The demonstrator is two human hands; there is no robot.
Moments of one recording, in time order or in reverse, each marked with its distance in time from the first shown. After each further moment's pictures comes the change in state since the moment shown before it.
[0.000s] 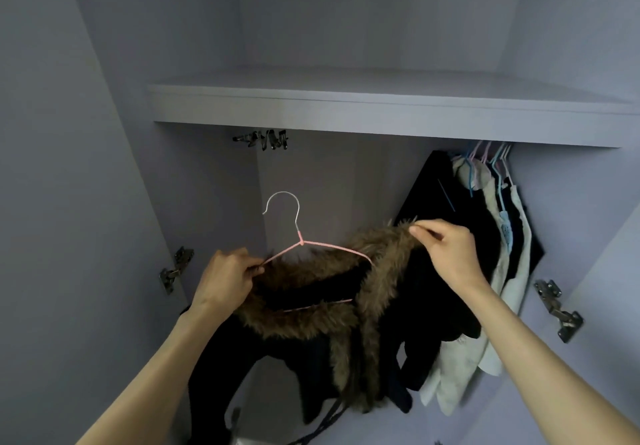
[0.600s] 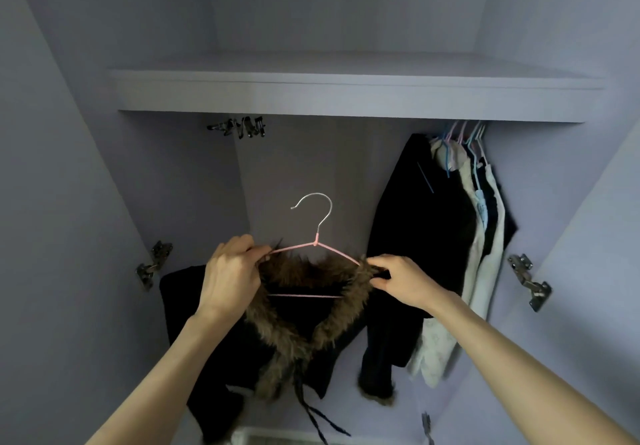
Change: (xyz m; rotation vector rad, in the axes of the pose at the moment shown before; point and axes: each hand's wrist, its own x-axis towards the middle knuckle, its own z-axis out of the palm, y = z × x) left_hand -0.018 0.040 0.014 0.065 0.262 0.200; right_hand -0.039 0.039 0.024 -0.345 -0.649 0.073
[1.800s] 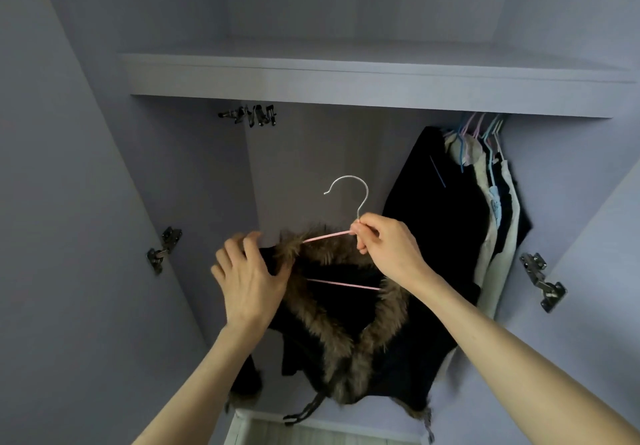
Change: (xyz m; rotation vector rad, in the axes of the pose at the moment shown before) left_hand -0.025 0.020 0.036 0.011 0.021 -0.450; right_hand -0.005 -0.076 -0.014 0.133 0.359 -0.152
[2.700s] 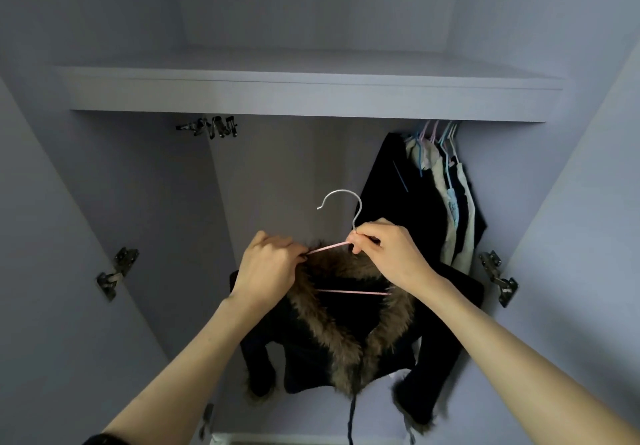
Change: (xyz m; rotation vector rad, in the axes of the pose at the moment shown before) left_hand 0.032 0.067 0.000 0.059 -0.114 0.694; right_hand -0.007 0.033 -0.043 0.051 -0.020 -0.012
